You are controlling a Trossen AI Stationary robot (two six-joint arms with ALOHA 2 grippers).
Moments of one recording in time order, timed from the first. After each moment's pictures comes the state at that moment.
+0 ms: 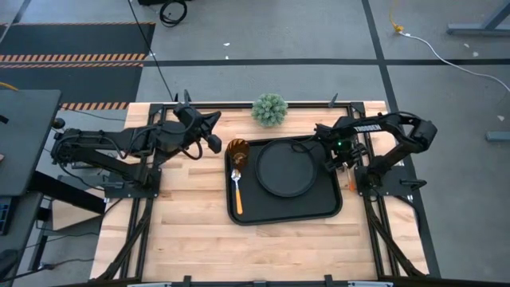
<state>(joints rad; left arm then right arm) -0.07 1.11 1.15 -0.28 -0.85 -0.24 -0.68 1.52 0.60 -1.05 -0.04 0.52</state>
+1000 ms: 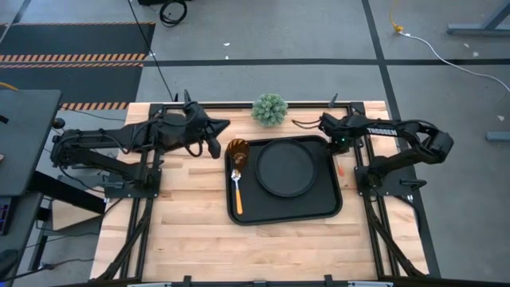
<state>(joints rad) 0.02 1.11 1.15 -0.29 -0.51 -0.27 -0.71 1.31 0.60 -0.83 0.05 0.66</state>
